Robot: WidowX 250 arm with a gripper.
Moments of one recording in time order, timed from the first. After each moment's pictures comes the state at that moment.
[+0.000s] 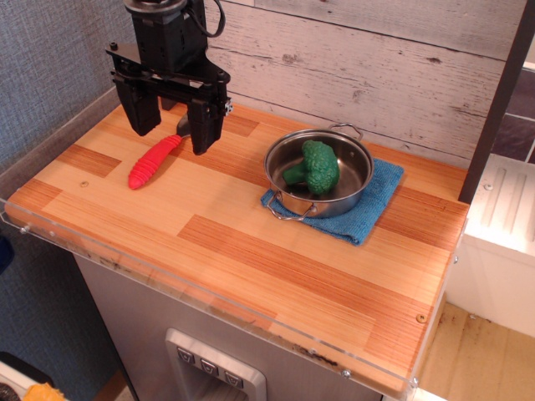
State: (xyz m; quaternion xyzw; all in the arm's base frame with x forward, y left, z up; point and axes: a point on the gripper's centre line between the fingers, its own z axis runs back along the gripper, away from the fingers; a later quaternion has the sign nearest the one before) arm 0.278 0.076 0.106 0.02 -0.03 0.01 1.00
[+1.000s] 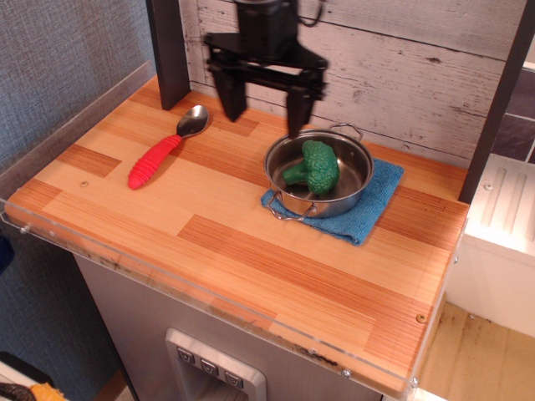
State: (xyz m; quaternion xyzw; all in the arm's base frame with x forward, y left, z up) arm 0.333 0.014 0.103 0.00 -0.06 0.00 1.00
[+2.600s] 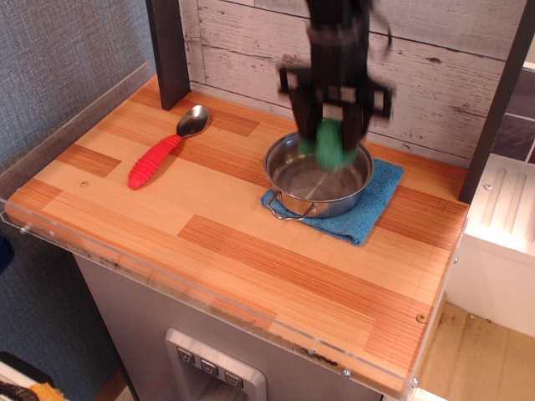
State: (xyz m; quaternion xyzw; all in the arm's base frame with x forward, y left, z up) arm 0.367 -0.019 0.093 -0.03 -0.10 -0.02 0.99
